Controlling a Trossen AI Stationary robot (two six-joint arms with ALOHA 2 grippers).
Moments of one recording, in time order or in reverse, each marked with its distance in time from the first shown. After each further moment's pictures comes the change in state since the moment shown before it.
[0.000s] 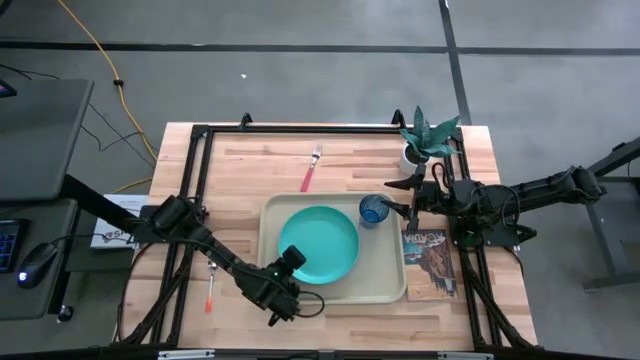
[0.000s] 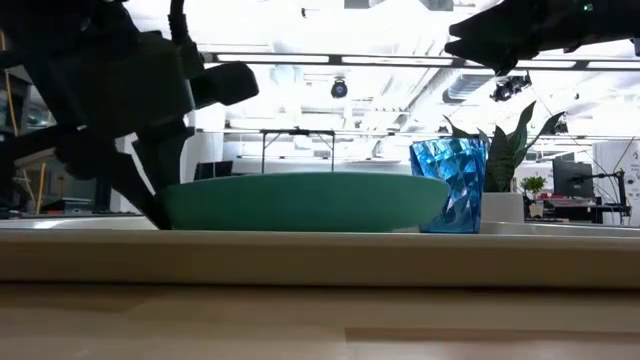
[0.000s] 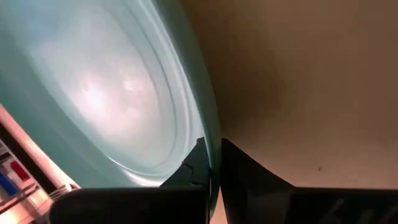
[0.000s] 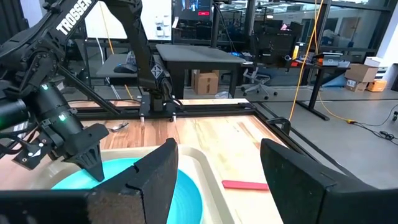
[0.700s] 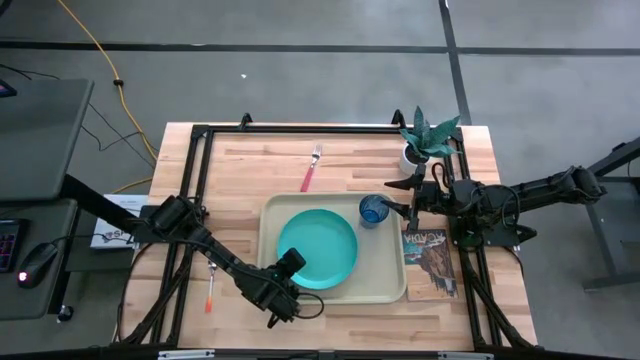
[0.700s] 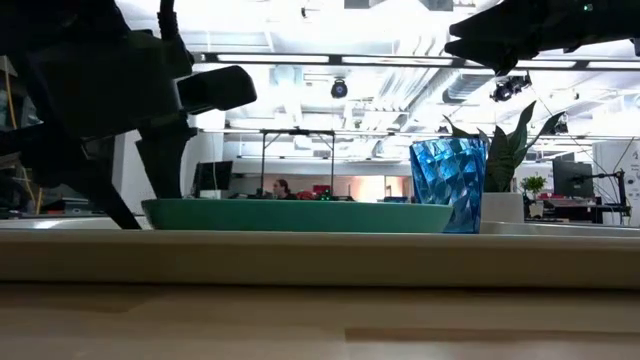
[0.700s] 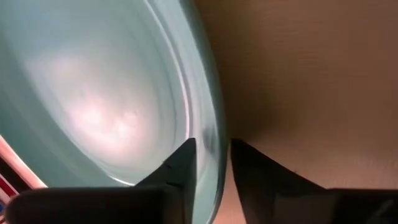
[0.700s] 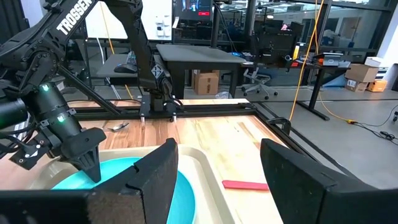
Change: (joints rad) left arm -0.004 -0.001 0.000 0.008 0.050 0.025; right arm 0.000 0.000 0.000 0.000 -0.002 0.000
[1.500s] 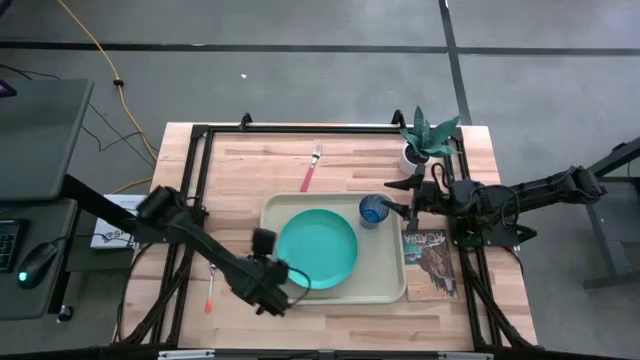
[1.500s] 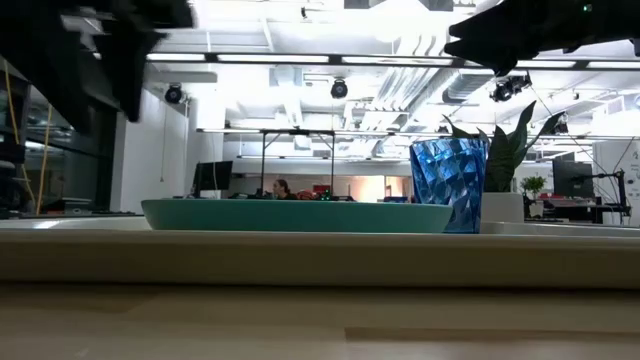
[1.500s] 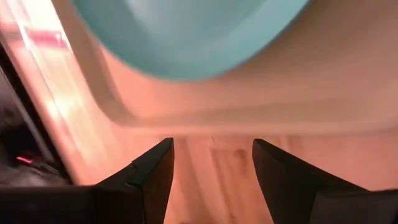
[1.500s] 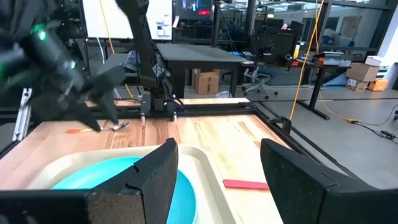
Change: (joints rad) left arm -0.012 -0.137 0.178 -0.560 0.113 -0.688; right arm 0.000 0.007 0.000 -0.001 0.000 0.004
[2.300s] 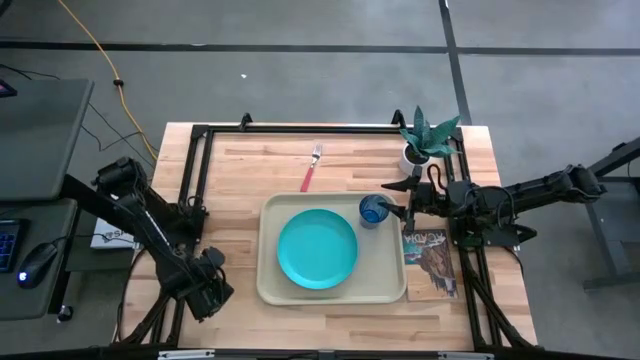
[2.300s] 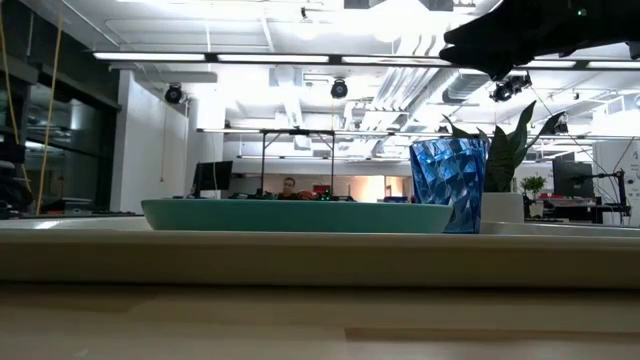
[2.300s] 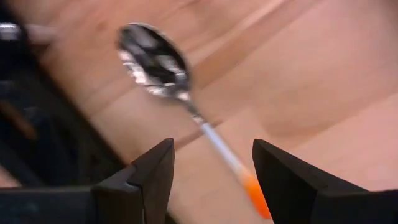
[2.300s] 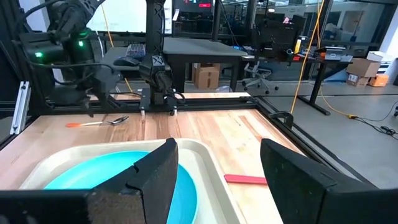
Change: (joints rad) left arm -0.360 -0.409 -0.634 0.413 0.388 -1.481; right arm 0.000 0.052 0.000 0.031 0.000 0.005
